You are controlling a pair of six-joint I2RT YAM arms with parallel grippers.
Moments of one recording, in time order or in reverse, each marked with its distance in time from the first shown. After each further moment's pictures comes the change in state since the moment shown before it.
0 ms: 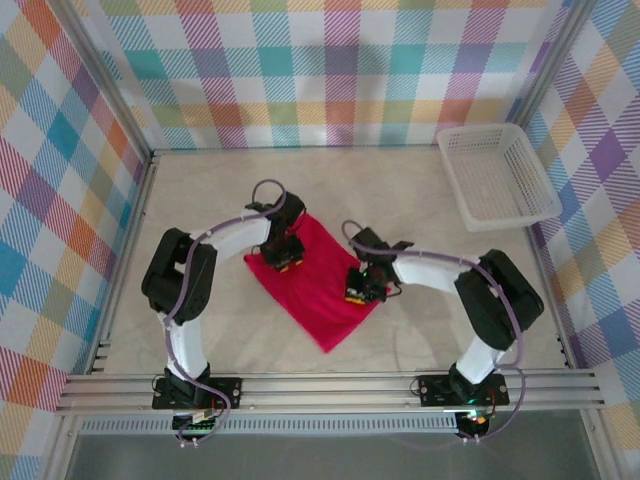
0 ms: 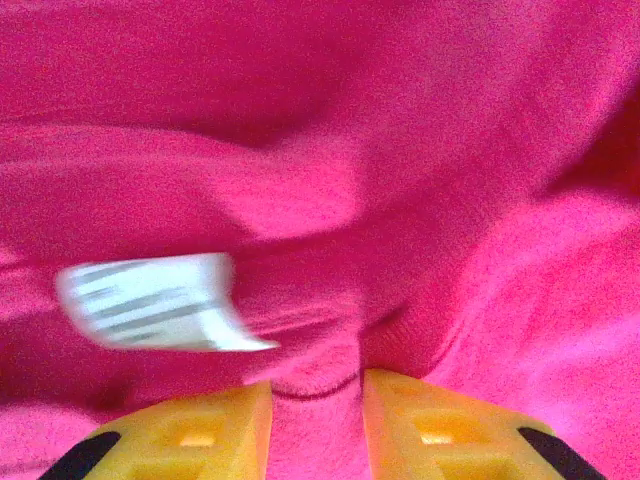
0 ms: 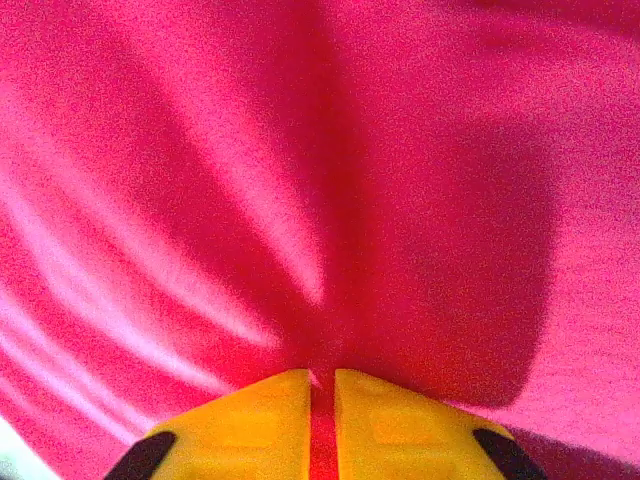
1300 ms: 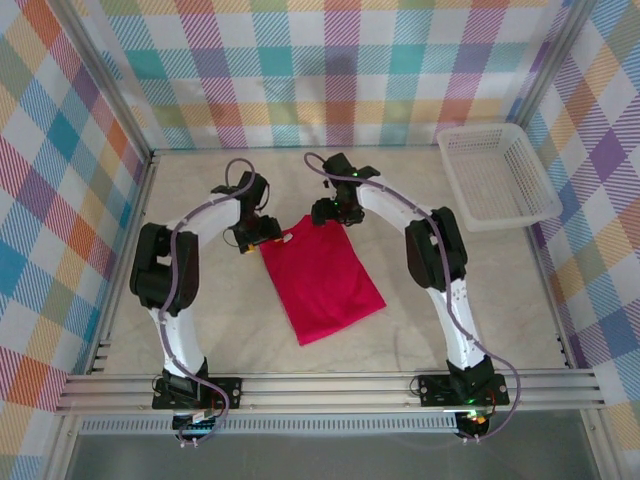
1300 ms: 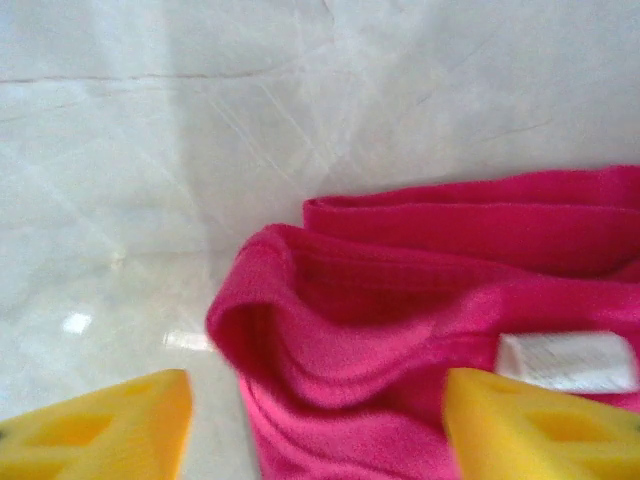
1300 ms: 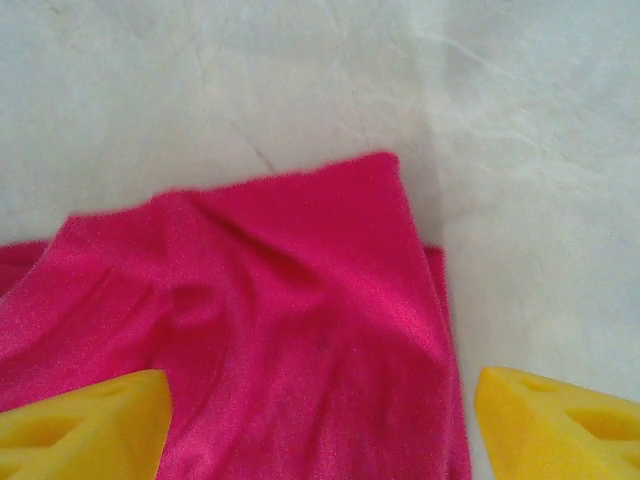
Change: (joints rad) left arm 0.216 -0.035 0.014 -0.003 -0.011 0.296; right arm -0.183 0.633 1.051 -0.354 0.165 -0.535
